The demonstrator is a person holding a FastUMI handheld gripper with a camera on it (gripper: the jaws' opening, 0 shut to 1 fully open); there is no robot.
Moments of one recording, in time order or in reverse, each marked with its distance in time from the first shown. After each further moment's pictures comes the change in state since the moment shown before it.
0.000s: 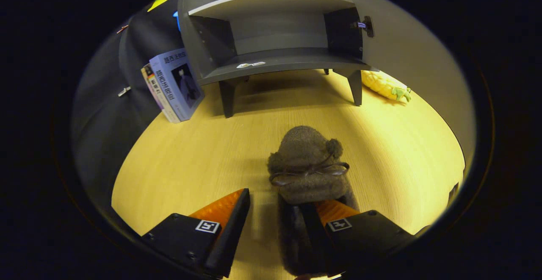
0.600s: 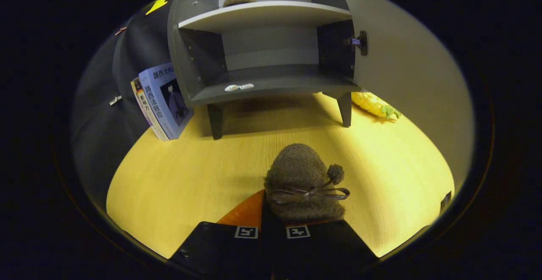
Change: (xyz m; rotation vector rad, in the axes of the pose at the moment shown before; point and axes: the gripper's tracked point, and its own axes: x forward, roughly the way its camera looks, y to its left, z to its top) arm -0.015 -0.012 0.058 0.012 -0.103 -0.028
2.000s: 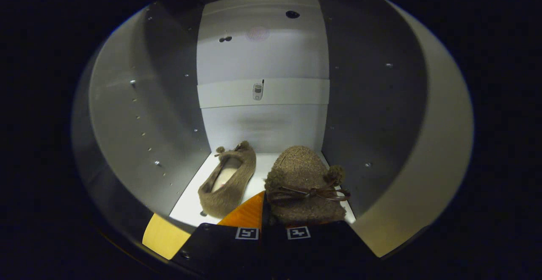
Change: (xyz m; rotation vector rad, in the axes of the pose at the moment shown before) arm 0.010 0.003 0.431 -0.084 -0.213 0.020
